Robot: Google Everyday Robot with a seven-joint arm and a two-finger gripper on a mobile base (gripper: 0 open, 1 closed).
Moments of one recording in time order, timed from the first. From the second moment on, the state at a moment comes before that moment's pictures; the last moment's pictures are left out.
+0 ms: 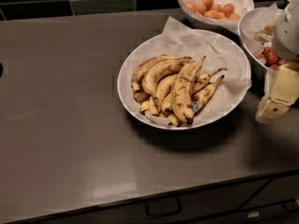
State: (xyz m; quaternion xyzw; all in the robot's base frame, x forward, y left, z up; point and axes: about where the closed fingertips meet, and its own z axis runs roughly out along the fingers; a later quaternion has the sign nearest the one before) arm 0.438 -0.217 0.976 -0.60 0.78 -0.03 0.16
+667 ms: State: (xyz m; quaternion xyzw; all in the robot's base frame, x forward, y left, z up) arm 0.443 -0.199 0.986 -0.64 0.75 -0.04 0.15
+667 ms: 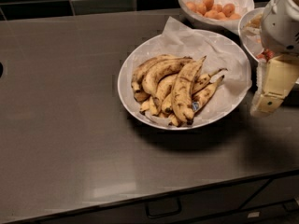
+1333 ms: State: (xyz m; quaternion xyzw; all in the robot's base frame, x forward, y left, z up) arm 0.453 -0.167 0.992 -0.71 0.69 -0.02 0.14
